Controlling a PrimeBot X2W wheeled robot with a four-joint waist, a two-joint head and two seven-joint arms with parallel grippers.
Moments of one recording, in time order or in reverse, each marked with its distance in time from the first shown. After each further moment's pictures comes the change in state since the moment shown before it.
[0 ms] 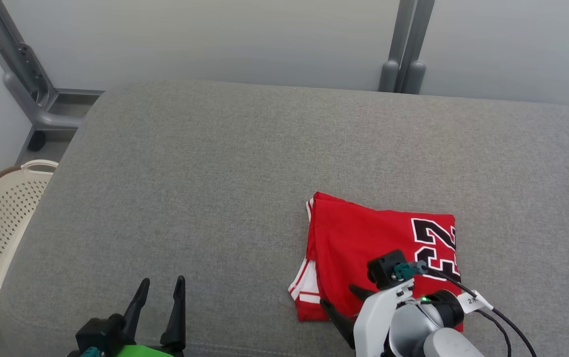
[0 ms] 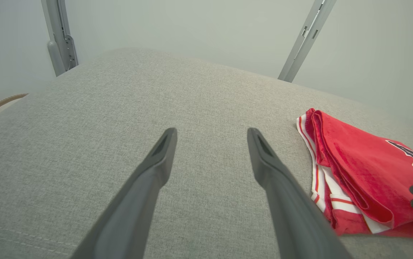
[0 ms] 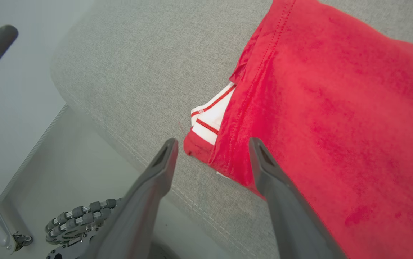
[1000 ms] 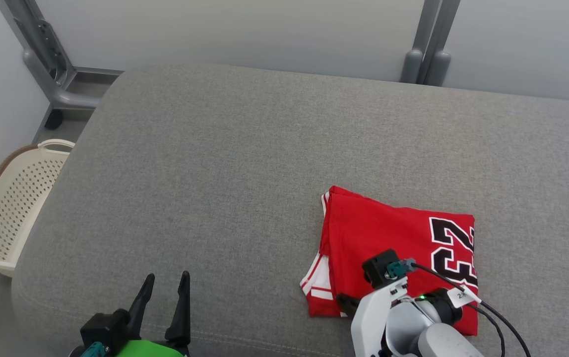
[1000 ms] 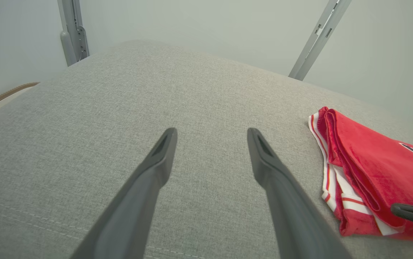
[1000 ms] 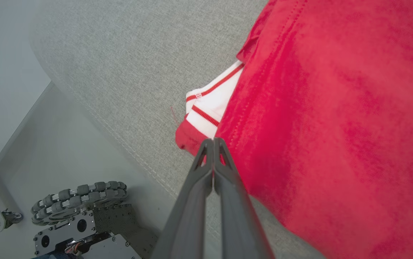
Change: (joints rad) left arm -0.019 -0.014 -0.007 0.012 -0.004 0.000 0.000; right arm -0.052 0.000 0.011 0.111 -0.044 0.000 0.004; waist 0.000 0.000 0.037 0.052
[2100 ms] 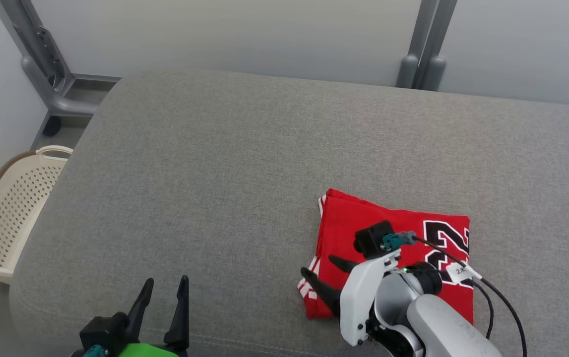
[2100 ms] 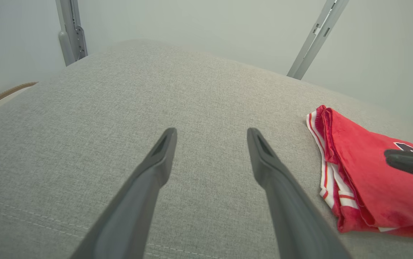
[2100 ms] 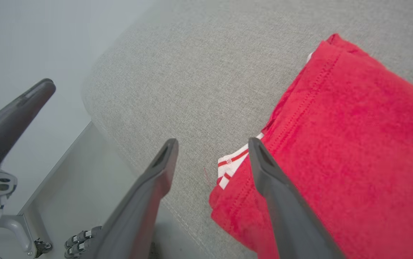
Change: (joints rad) left arm 0.006 0.006 -0.002 0.009 -0.006 0.000 0.000; right arm -0.126 0.001 0.084 0.057 0.190 0.000 -0.114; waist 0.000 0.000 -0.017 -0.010
